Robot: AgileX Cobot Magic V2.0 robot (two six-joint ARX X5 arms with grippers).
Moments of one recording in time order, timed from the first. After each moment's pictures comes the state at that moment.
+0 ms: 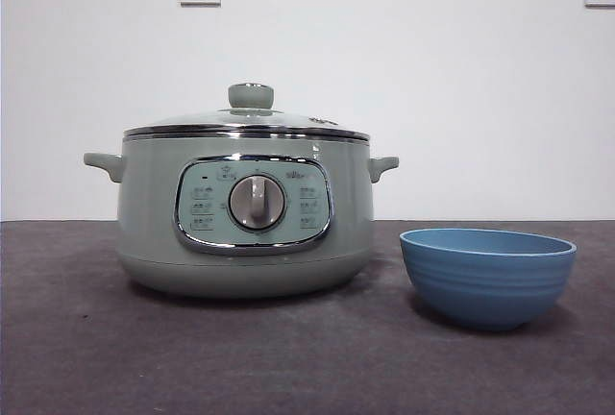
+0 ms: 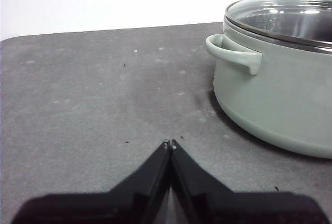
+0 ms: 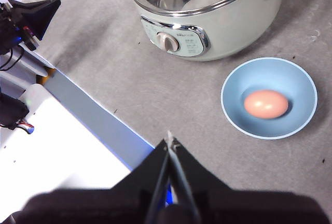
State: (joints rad) left arm 0.09 0.00 0.03 -0.20 0.20 0.04; right arm 0.49 0.75 1.06 -1.06 -0.36 0.05
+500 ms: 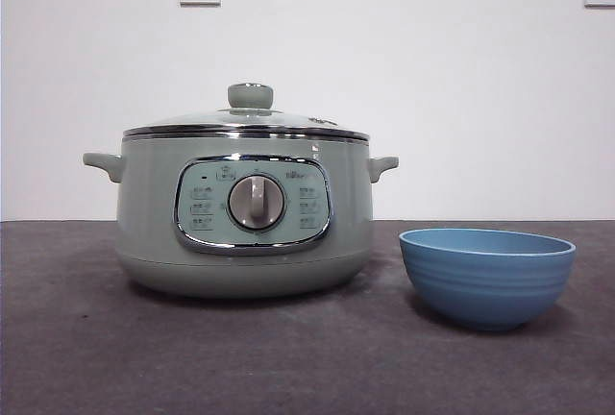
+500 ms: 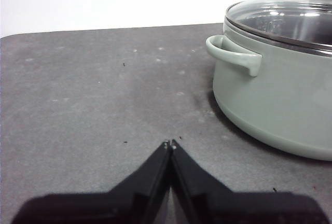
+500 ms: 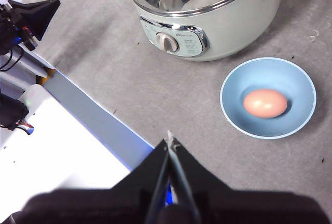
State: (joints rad) left arm 0.09 0.01 0.03 -0.20 0.20 0.03; right arm 0.49 0.75 1.06 -1.06 -0.36 0.05
